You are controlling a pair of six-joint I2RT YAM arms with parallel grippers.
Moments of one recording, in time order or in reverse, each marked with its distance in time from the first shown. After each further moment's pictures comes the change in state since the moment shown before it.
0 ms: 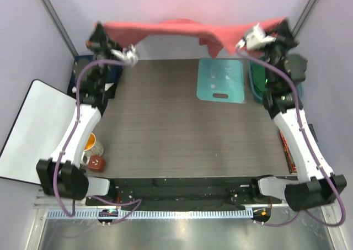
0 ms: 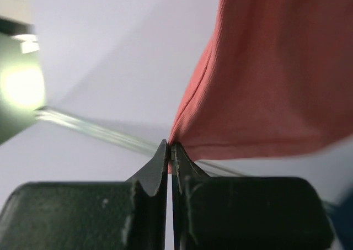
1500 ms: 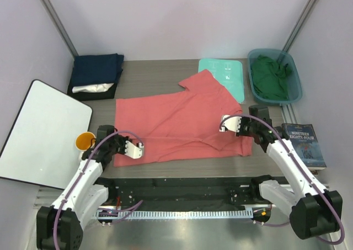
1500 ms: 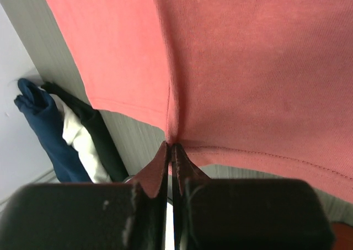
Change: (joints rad) left arm 0.011 -0.585 -0.937 -0.960 0.093 0.195; right arm 0.000 -0.296 -0.703 -0.954 -0.257 -0.020
